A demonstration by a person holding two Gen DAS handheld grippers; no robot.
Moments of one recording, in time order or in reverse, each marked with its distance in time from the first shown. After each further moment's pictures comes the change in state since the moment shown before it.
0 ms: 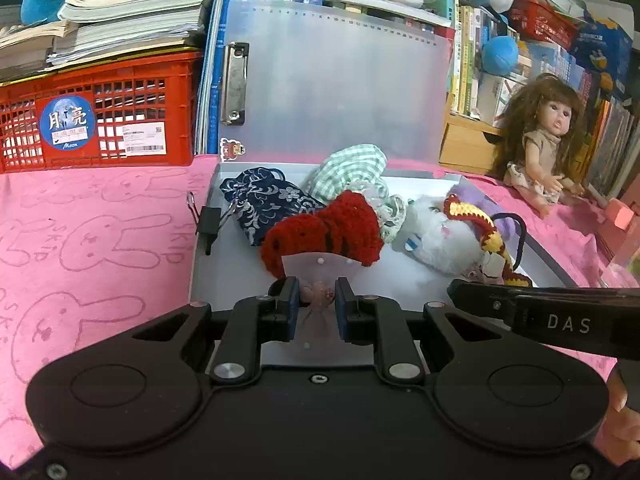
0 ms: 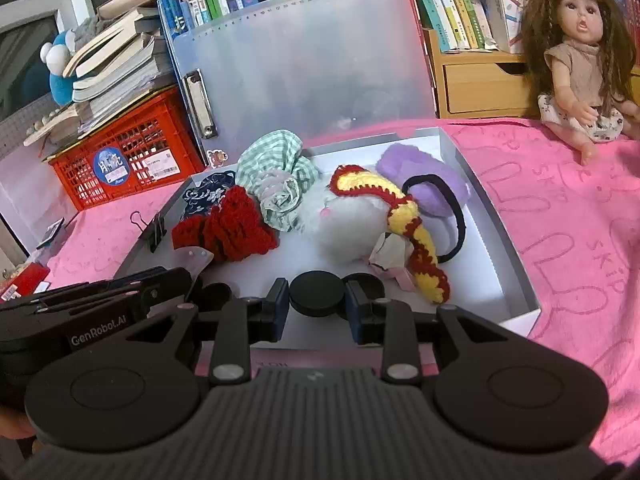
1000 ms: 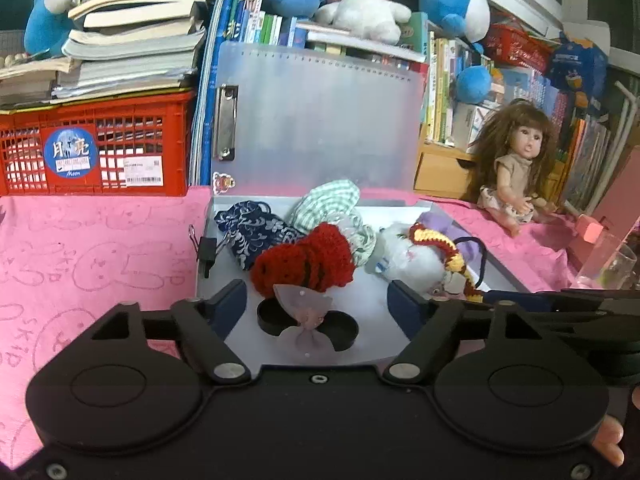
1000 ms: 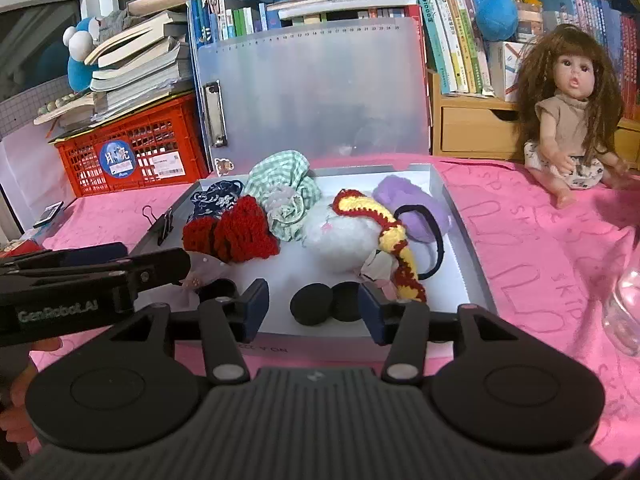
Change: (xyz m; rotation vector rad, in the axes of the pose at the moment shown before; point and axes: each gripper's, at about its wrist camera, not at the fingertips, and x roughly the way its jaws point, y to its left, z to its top) left arm -0.047 -0.006 0.007 0.015 -0.080 -0.045; right arm -0.034 0.015 -0.004 -0.108 -0.067 -0.059
